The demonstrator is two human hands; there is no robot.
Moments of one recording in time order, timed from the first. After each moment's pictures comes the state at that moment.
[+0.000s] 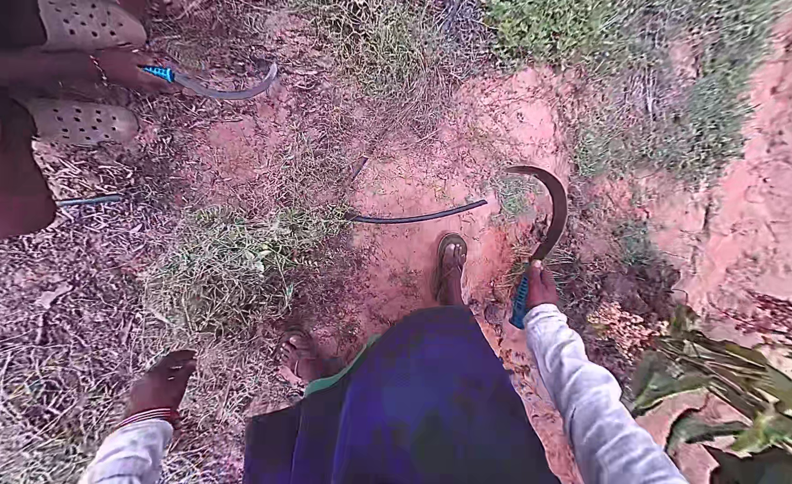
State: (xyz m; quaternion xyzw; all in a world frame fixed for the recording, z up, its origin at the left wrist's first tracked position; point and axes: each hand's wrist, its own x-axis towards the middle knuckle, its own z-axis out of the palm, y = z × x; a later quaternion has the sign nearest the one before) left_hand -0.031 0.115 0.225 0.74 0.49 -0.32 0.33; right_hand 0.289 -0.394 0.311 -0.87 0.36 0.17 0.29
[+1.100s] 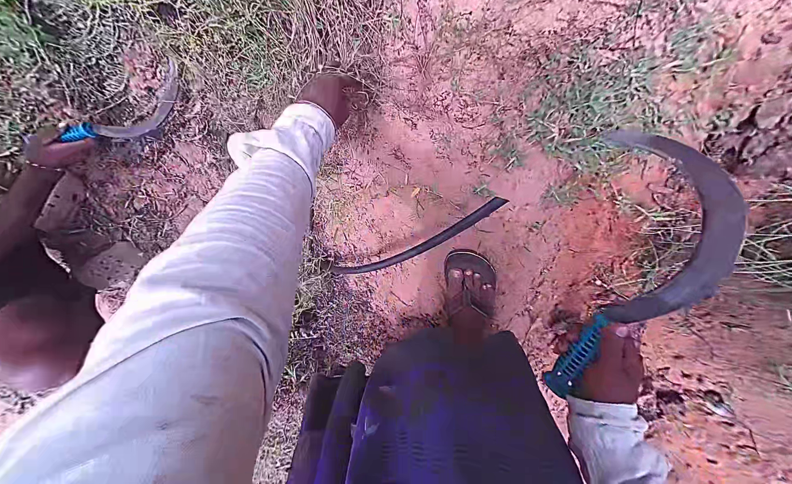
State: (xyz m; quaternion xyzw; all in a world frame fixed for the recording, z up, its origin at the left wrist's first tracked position) left_hand 0.679 -0.185 0.015 0.92 -0.03 -0.38 0.09; right_hand 0.315 -0.531 0.108 -0.64 0.49 0.04 0.59
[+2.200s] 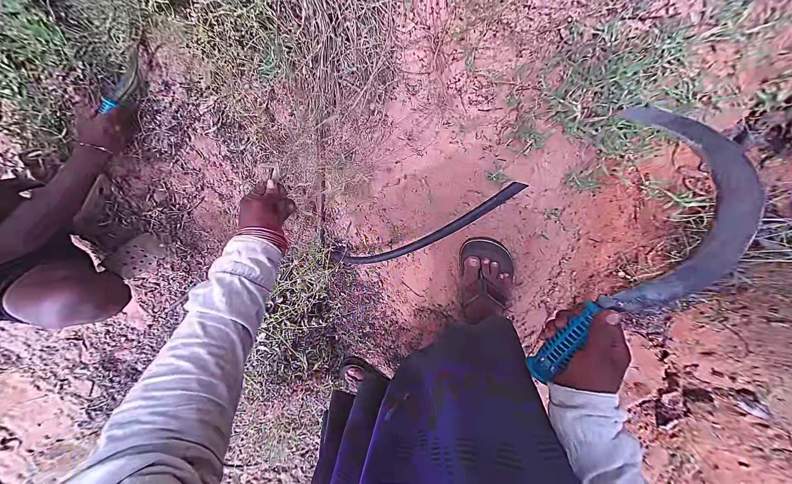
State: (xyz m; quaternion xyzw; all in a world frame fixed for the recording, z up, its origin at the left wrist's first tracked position) left_hand 0.479 -0.070 0.065 0.83 0.41 -0.20 0.31; right_hand 0.310 -0.491 0.101 -0.58 0.47 -0.01 0.66
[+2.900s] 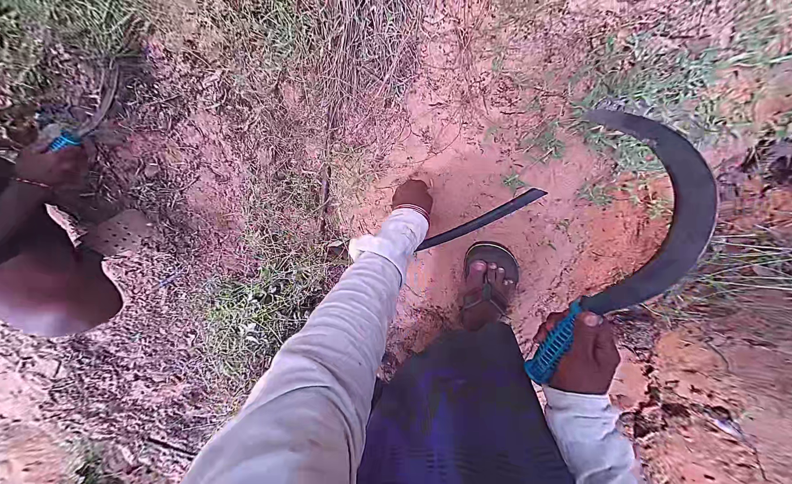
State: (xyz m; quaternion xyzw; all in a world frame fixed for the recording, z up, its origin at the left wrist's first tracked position) left_hand 0.510 -0.272 -0.003 0.81 0.19 -0.53 0.17; right_hand 0.310 -0.484 0.093 -0.66 0.39 0.04 0.64
